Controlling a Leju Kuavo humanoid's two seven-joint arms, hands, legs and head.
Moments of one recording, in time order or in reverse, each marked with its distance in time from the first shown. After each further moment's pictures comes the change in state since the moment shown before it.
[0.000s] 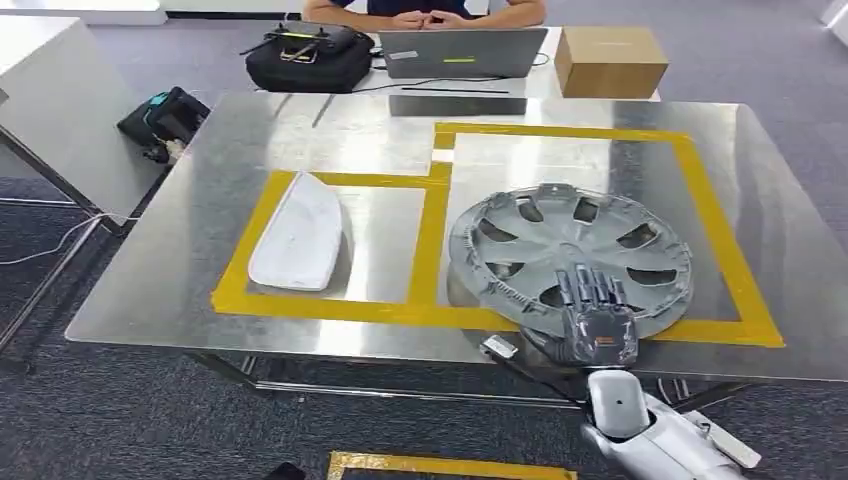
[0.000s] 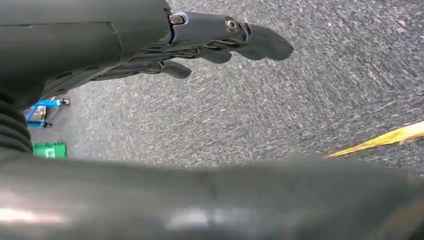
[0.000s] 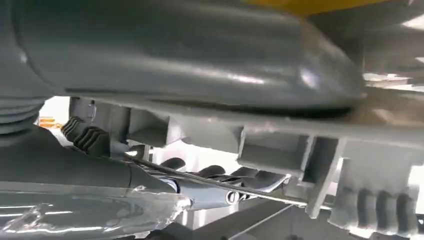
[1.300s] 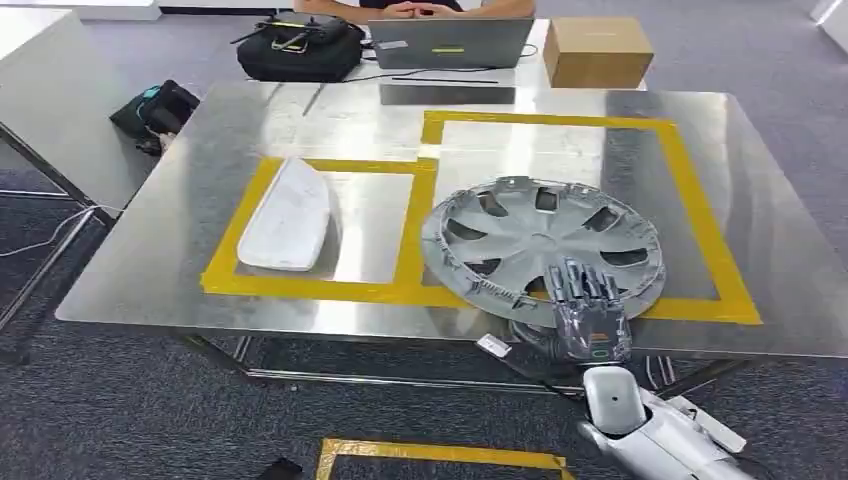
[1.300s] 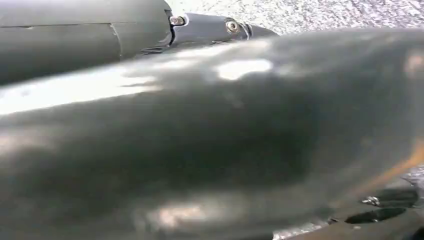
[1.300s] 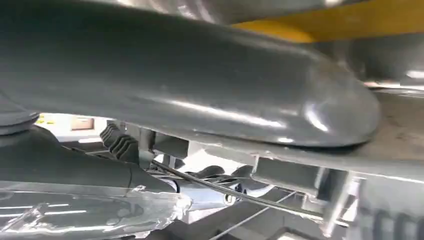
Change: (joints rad) left arm -0.011 0.000 0.020 0.000 0.007 -0.010 0.008; right arm -0.021 -0.008 0.037 -0.011 0.002 -0.001 -0.007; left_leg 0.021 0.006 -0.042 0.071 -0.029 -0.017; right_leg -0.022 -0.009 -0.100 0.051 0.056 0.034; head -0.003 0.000
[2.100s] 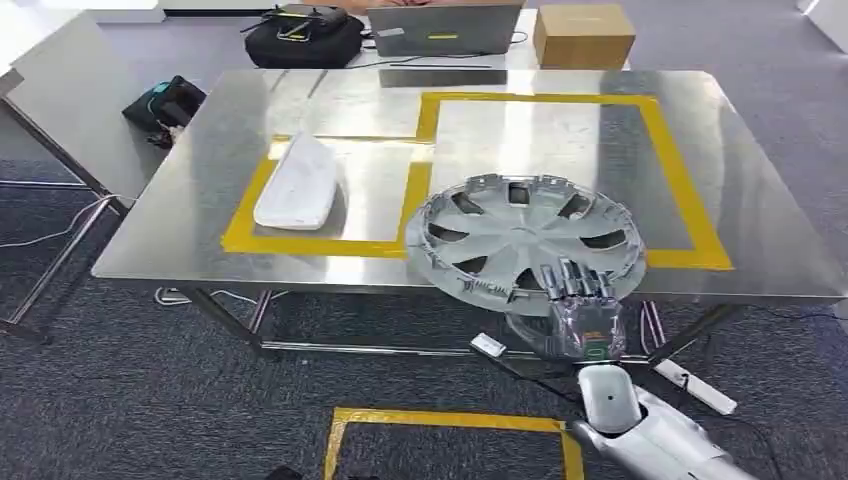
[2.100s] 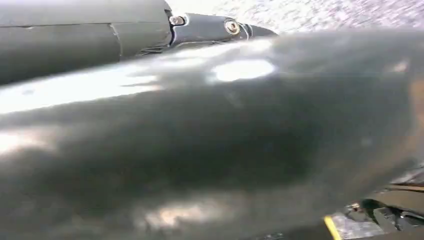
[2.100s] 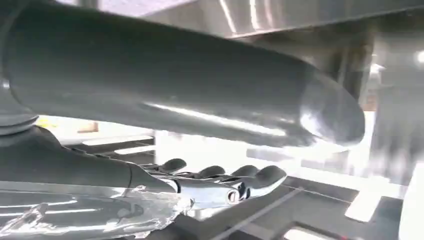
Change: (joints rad) left arm 0.007 -0.003 0.008 0.000 0.001 -0.020 0.066; right arm -0.015 0.000 0.037 -0.011 -0.002 0.000 0.055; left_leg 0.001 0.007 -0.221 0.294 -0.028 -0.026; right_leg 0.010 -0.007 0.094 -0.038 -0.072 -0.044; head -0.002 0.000
